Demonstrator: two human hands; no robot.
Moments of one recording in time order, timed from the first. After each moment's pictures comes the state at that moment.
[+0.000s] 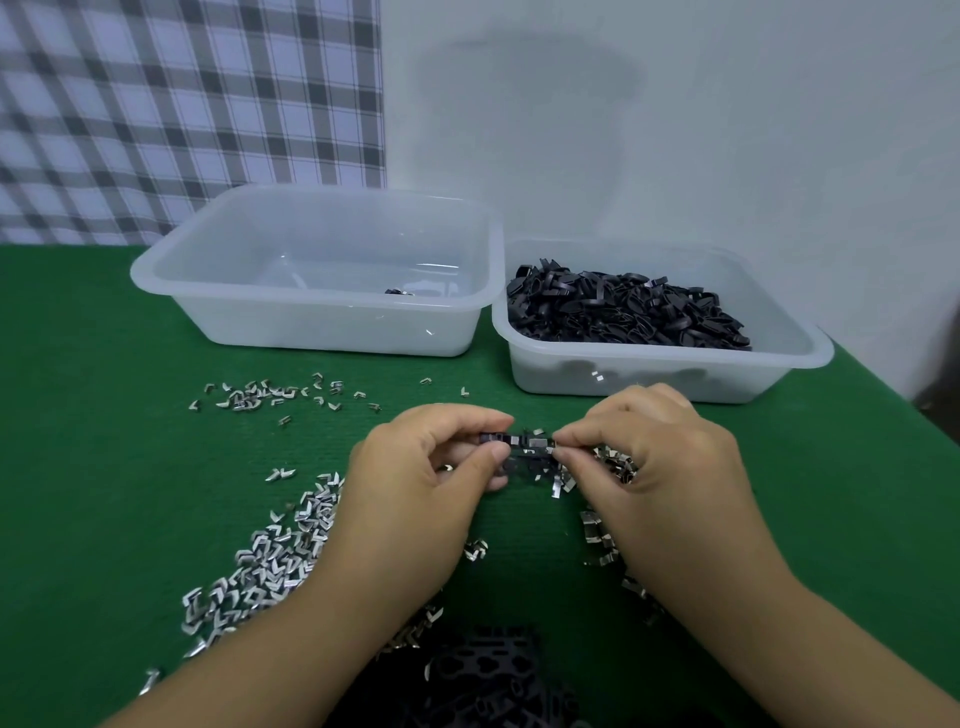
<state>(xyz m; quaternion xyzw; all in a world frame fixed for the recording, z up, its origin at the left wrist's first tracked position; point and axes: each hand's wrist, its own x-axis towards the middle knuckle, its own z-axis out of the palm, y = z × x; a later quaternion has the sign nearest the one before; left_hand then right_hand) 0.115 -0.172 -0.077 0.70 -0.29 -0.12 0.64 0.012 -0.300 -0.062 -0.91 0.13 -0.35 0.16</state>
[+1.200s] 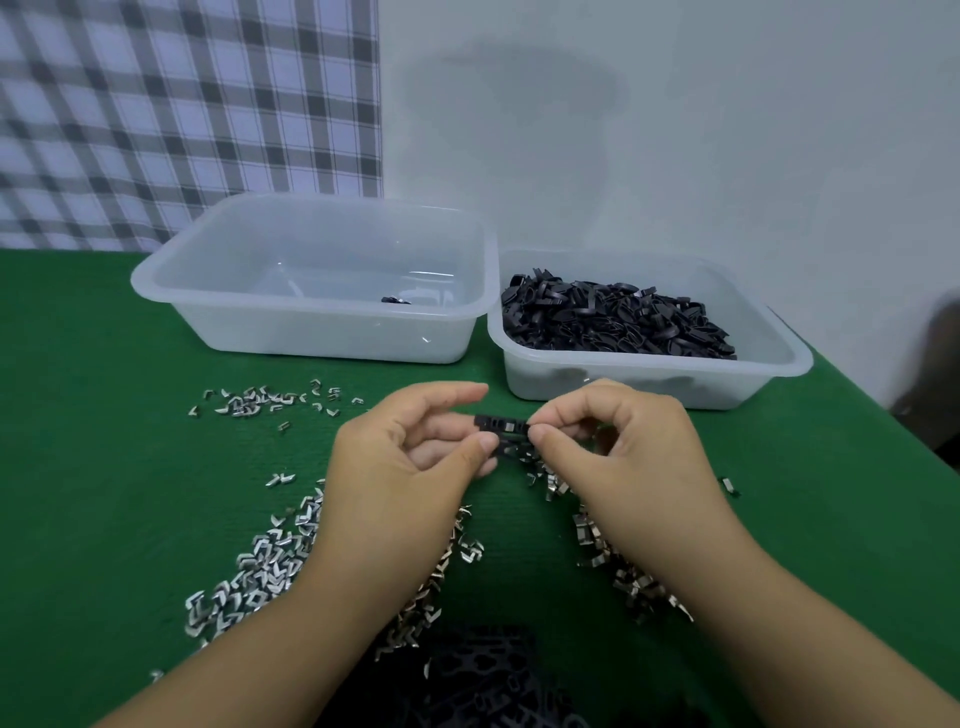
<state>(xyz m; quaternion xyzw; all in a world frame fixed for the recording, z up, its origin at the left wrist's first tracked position) 0.115 -0.172 -0.069 0.61 -0.26 -0.13 0.74 0.026 -0.293 -0.046 -0.84 0.22 -0.26 0.43</state>
